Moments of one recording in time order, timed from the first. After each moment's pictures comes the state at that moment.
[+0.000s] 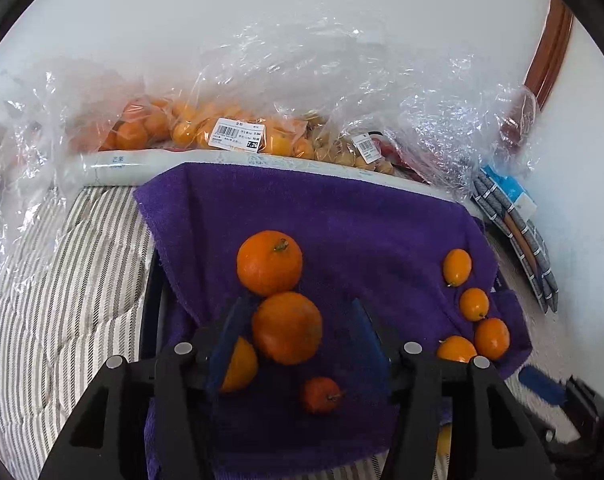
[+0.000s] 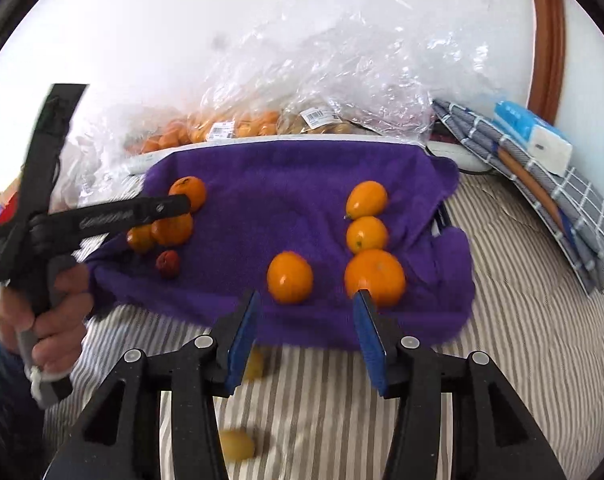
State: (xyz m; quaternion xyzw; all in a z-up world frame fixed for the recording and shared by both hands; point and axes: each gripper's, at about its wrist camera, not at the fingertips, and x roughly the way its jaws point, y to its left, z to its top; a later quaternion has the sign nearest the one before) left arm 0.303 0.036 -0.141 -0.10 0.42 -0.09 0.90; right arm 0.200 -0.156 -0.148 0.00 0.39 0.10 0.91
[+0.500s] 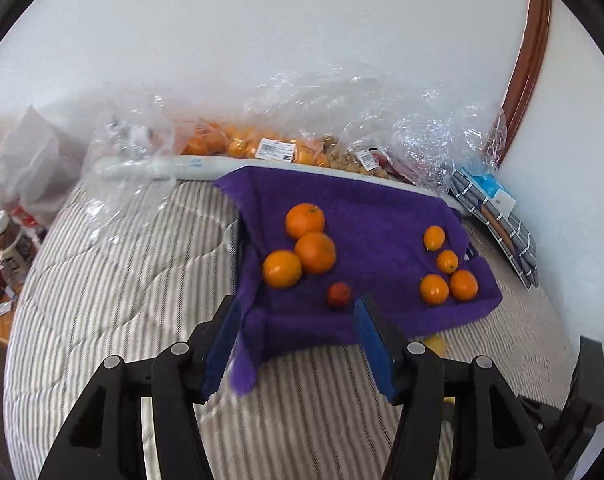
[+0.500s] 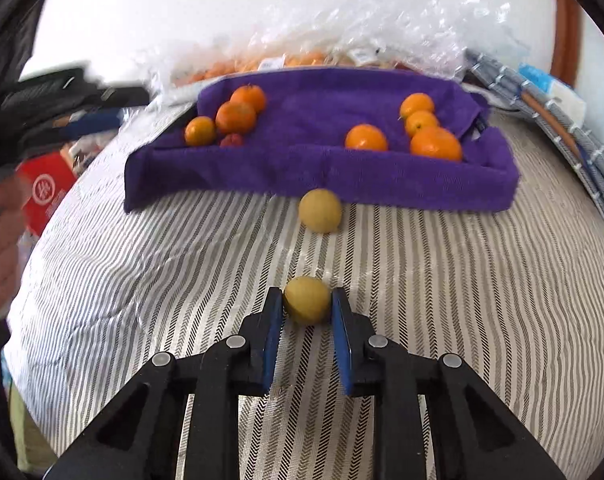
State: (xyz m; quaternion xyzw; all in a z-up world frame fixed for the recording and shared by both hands) left arm 0.188 0.074 -0.103 -0.08 0.38 -0.05 0.92; right arm 0.126 -0.129 -0.190 -0.01 0.43 0.13 0.89
